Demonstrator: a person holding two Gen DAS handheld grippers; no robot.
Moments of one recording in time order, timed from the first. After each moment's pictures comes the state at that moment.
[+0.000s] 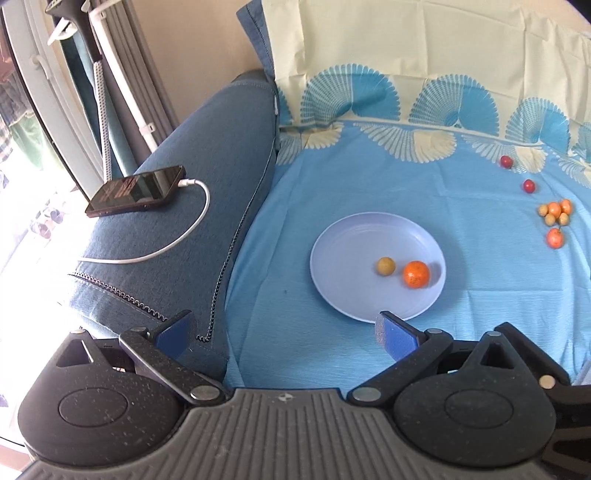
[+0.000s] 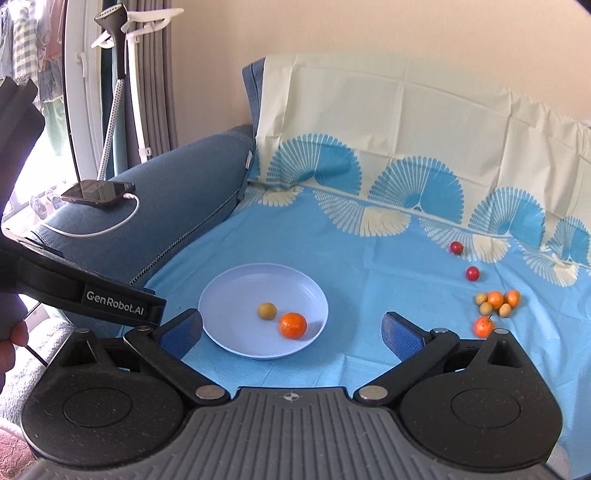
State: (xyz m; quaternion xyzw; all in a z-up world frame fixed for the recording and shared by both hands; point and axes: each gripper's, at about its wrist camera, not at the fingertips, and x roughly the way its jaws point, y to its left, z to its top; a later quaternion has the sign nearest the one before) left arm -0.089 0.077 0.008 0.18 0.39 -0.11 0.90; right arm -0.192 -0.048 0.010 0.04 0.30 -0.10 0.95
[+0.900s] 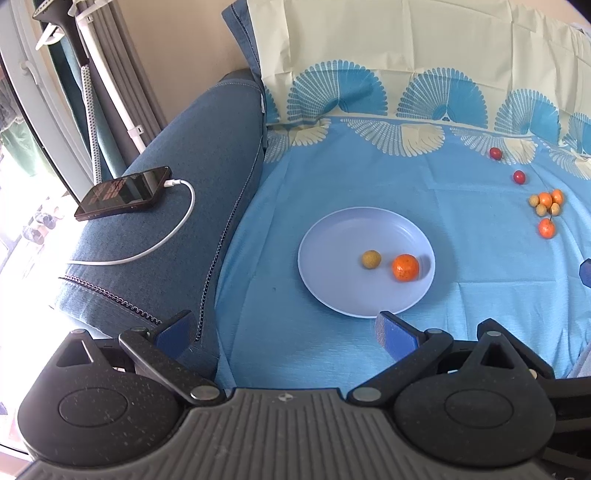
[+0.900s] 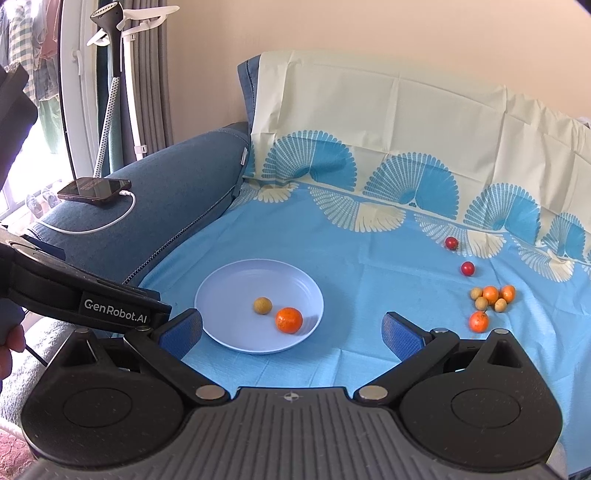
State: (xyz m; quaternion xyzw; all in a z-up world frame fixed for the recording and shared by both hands) left arm -0.090 0.072 0.001 0.19 0.39 -0.13 0.89; right arm -0.185 -0.047 0.006 0.05 0.31 -0.11 0.94
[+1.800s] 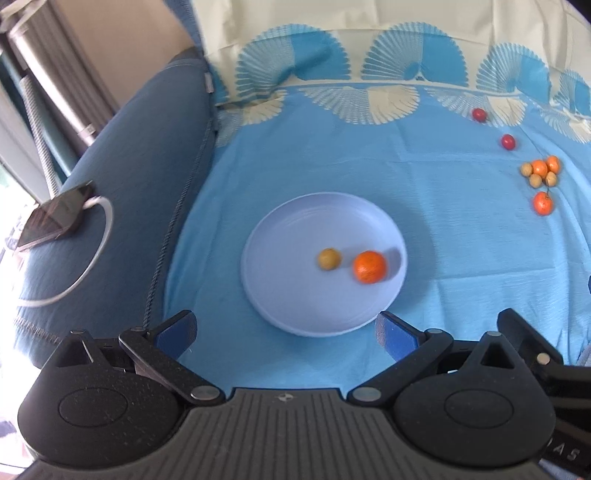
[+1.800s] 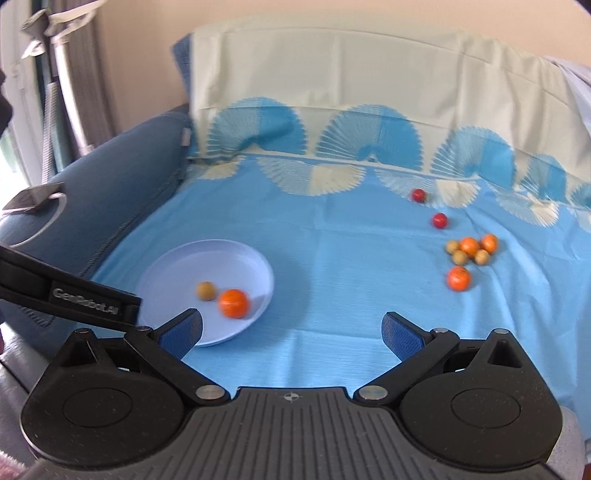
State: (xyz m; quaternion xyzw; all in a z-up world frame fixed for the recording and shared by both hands) left arm -0.051 -0.015 -0.033 0.24 0.44 -0.15 0.85; right arm -0.170 -0.121 -0.041 0.12 0.34 -0.19 0.91
